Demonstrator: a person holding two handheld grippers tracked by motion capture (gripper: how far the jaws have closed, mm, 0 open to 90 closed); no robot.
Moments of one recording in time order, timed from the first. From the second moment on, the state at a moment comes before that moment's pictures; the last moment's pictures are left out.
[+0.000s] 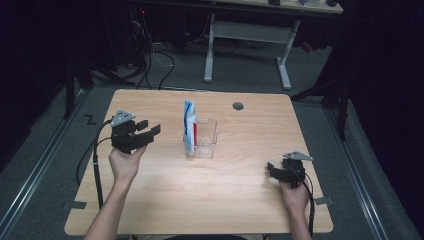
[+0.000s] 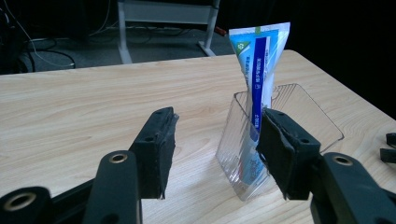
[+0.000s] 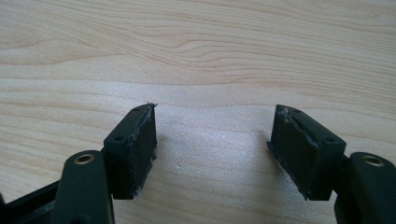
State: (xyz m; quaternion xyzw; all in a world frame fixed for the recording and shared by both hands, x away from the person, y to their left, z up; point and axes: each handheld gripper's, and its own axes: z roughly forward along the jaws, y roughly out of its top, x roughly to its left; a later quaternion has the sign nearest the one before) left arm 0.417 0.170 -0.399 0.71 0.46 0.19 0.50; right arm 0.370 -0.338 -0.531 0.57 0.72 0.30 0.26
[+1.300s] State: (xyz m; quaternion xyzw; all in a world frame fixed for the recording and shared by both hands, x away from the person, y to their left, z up) left arm 0.396 0.193 -0.413 0.70 0.48 0.18 0.50; right arm 0.370 -0.338 -0.531 0.58 0.72 0.30 0.26
